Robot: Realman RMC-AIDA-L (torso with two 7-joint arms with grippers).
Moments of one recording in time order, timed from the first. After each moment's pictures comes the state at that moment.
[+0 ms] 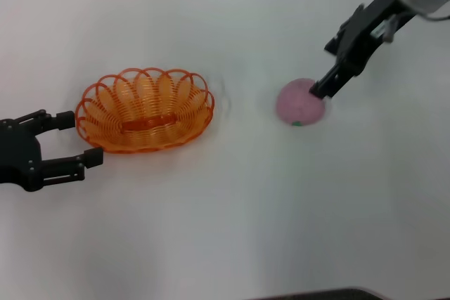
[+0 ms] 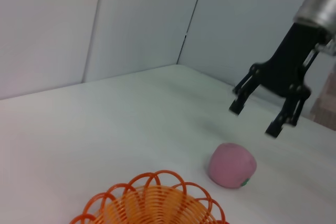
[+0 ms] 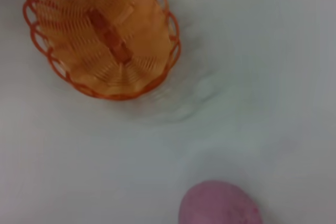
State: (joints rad) left arm -0.29 -2.17 0.59 1.00 2.12 1.76 -1.47; right arm 0.80 2.08 -1.07 -1.16 -2.71 -1.72 2.16
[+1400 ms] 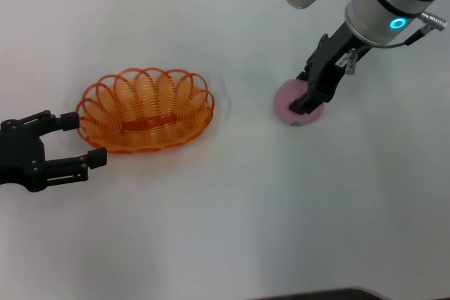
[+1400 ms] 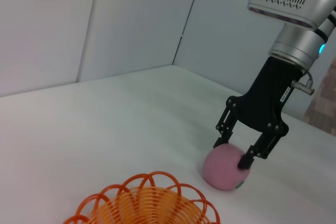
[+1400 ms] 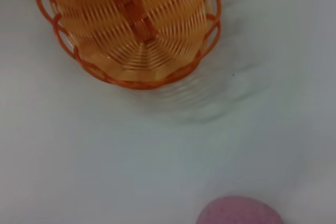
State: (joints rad) left arm -0.29 -2.16 0.59 0.98 2.12 1.77 -1.47; right arm 0.84 2.09 -1.22 -0.94 -2.67 -1.51 2.10
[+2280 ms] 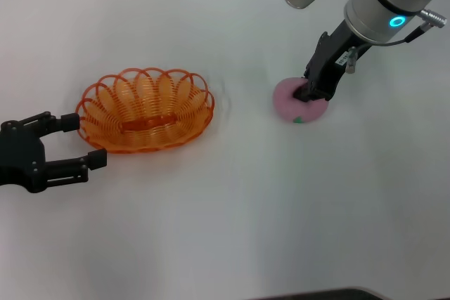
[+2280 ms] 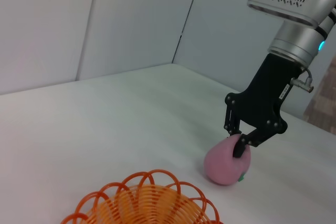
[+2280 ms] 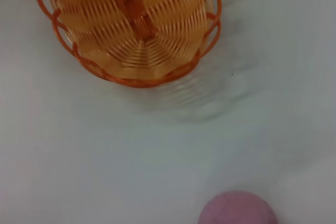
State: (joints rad) left arm -0.29 -2.16 0.59 0.98 2.12 1.77 -1.47; right arm 0.84 2.09 -1.23 -0.95 -2.67 -1.51 2.10
